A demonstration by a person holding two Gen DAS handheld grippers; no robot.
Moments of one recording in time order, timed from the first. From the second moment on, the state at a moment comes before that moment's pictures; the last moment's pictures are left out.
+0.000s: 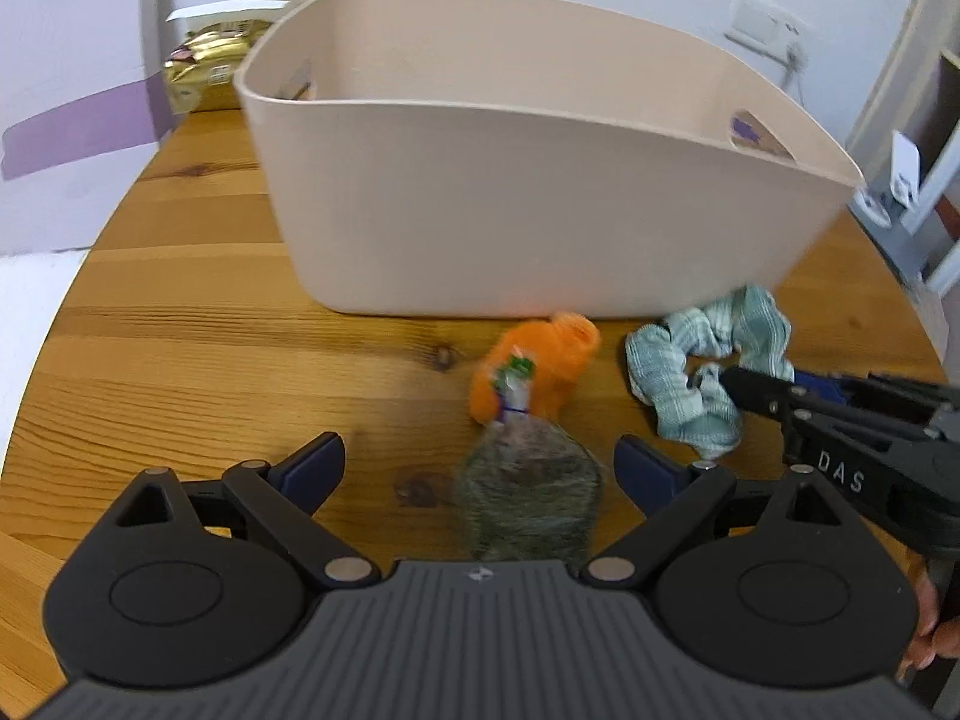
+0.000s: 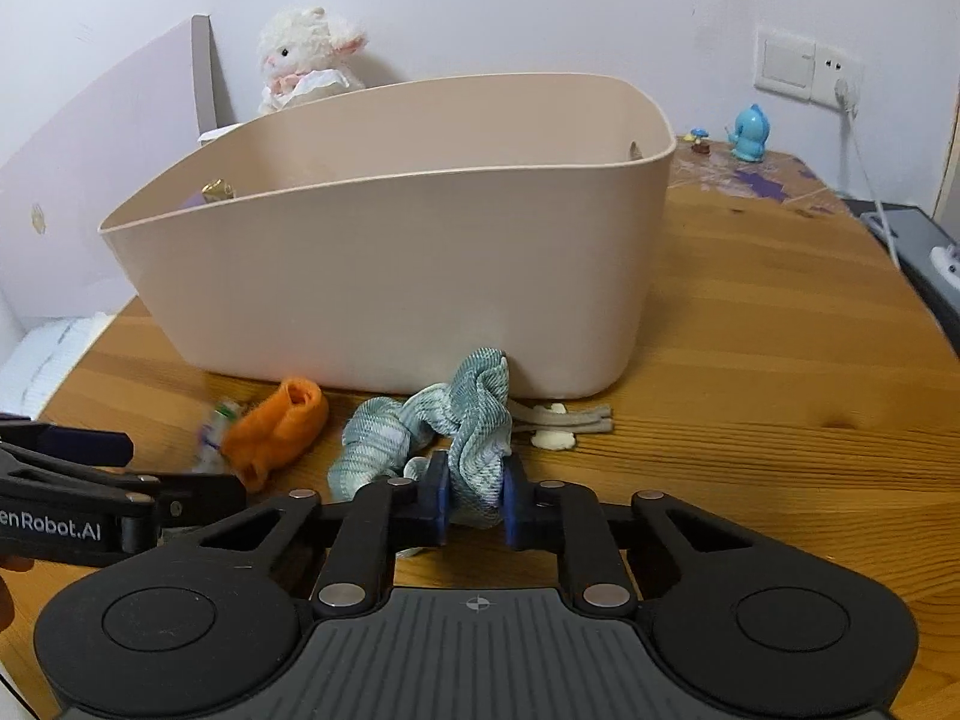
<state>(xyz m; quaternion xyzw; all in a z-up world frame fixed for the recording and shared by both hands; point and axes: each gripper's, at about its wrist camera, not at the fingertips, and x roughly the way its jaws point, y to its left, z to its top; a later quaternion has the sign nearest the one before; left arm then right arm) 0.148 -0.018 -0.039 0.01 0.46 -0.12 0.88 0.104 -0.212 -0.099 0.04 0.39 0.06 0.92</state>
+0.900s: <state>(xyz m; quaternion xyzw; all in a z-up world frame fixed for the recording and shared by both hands) 0.115 -0.006 0.011 0.06 0.39 -0.08 0.92 0.044 -0.238 -0.029 0.04 0.30 0.07 0.95</state>
